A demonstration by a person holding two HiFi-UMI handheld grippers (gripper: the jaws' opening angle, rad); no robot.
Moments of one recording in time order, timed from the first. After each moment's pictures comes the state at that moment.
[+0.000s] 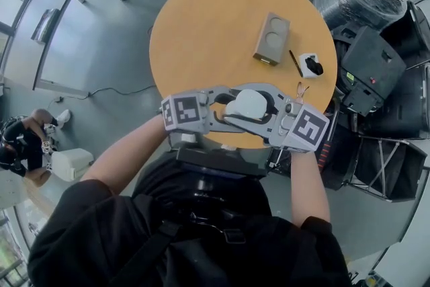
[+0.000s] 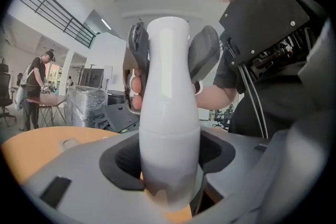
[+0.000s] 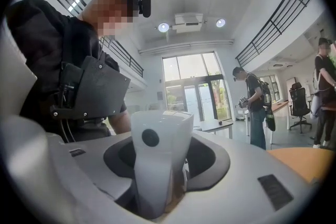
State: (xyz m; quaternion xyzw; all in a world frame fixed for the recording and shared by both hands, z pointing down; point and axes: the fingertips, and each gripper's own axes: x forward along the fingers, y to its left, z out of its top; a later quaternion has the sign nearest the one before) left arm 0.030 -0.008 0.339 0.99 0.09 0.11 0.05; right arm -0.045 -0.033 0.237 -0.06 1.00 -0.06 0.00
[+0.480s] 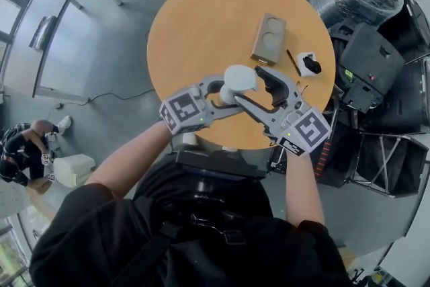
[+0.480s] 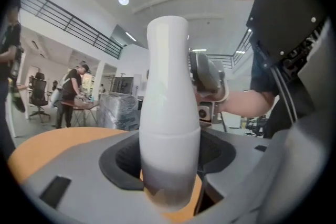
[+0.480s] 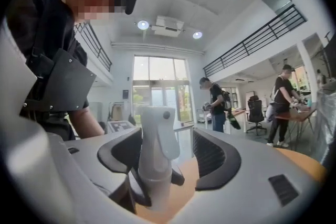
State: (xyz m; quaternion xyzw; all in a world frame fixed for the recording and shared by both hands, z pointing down) left arm 0.022 -0.074 0.338 0.99 -0.08 0.08 0.07; right arm -0.001 -0.094 0.244 -0.27 0.96 -0.05 0.00
